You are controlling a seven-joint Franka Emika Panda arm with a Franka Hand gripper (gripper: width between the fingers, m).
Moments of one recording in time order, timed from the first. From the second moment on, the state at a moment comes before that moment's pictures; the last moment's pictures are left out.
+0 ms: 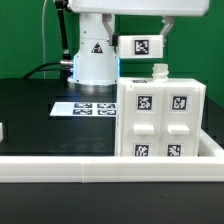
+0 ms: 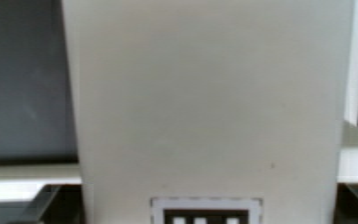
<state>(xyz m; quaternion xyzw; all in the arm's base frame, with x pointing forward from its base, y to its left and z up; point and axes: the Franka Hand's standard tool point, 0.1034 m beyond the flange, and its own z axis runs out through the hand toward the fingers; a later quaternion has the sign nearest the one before) 0.585 0.036 0.180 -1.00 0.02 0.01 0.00</state>
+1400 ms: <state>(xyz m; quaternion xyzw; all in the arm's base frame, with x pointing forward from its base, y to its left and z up) 0.613 0.056 0.155 -1.00 -0.02 0.00 0.00</state>
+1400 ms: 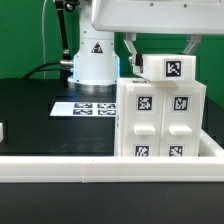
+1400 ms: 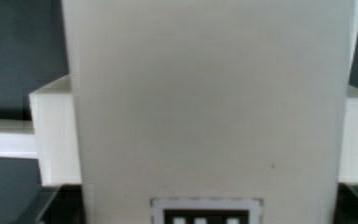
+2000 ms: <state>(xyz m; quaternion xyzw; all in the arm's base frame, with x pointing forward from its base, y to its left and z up) 0.614 0.056 0.156 -1.00 -0.02 -0.01 0.00</state>
